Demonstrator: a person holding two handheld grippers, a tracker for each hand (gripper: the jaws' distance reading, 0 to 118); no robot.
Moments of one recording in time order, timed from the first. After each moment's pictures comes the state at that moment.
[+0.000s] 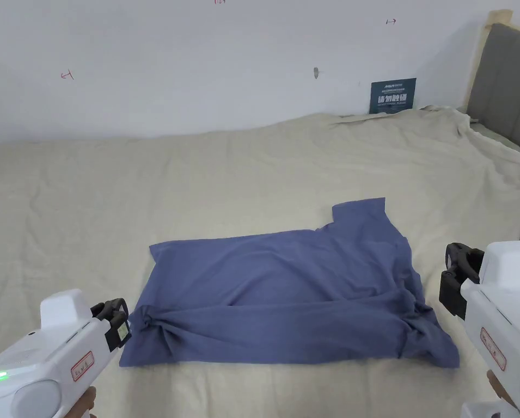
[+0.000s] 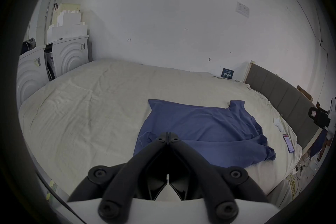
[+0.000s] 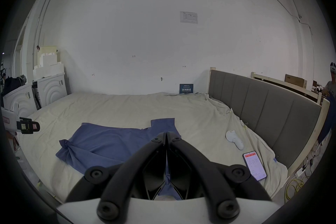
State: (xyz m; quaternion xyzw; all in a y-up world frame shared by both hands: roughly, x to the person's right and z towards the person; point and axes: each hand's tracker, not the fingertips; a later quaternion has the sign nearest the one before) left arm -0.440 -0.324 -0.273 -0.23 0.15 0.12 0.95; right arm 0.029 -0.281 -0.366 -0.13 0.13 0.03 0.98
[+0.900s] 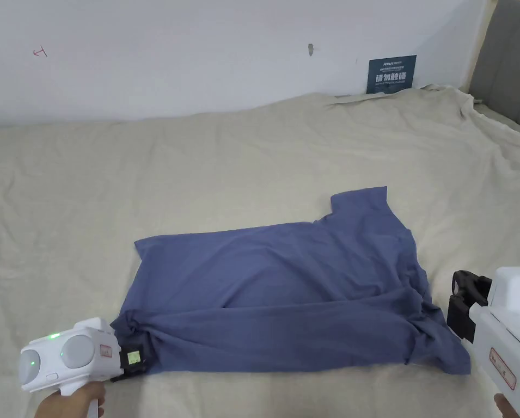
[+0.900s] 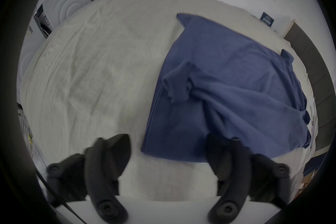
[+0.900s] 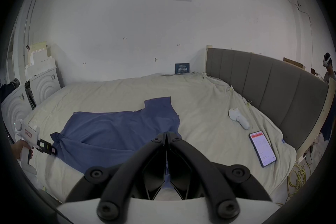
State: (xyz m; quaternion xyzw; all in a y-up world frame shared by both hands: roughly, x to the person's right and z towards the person) left arm -0.499 -0.453 -0.385 -0.52 0.21 0.16 0.81; right arm 0.029 -0.333 -0.411 -0.21 0.11 0.01 0.97
